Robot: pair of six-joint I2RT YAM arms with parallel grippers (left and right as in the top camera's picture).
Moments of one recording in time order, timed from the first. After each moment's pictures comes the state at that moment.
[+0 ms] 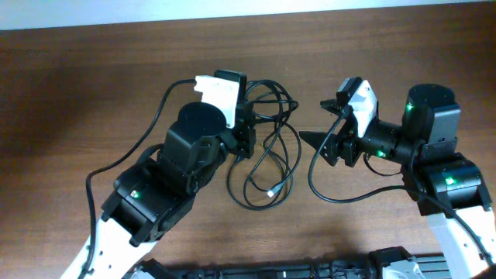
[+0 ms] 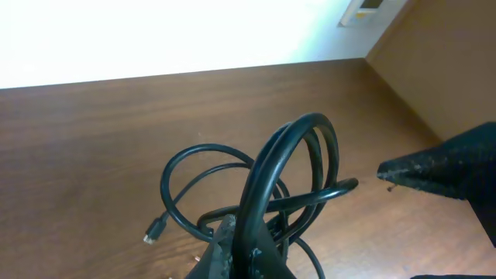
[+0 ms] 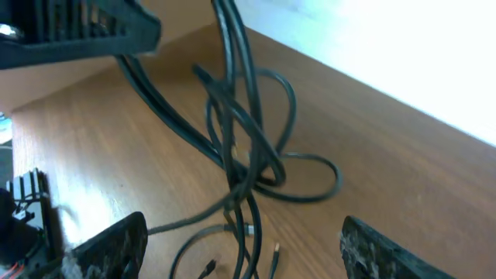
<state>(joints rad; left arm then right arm) -0.72 1.16 1.33 -0.62 -0.13 -0.35 0.12 1.01 1.07 -0.59 -0.80 -0.28</state>
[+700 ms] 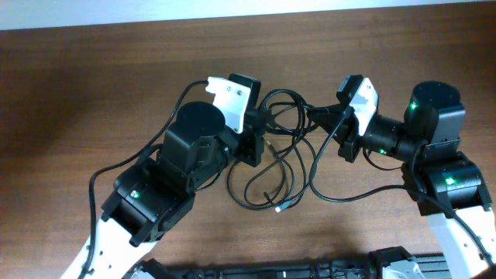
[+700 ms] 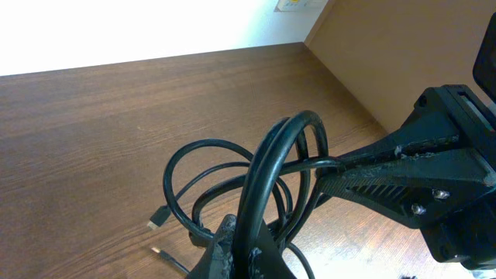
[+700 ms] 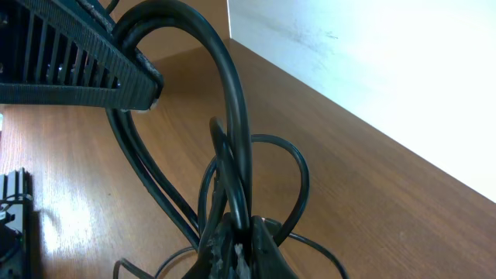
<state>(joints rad) -0.72 1.16 1.33 -0.60 0.07 -0.35 0.12 1.01 1.07 -0.51 -0.82 -0.31</state>
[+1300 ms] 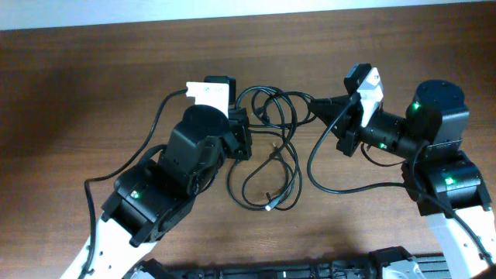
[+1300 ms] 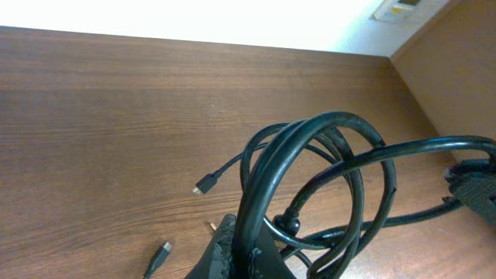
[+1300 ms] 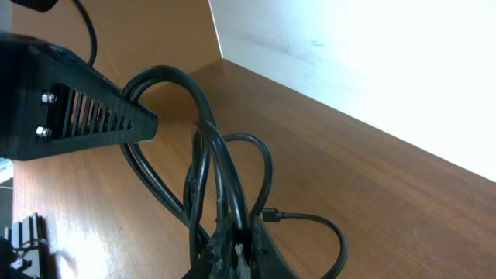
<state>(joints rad) -0.72 1.16 1.33 -0.72 -0.18 -0.51 0.12 1.01 1.07 -0.42 -0.79 -0.11</state>
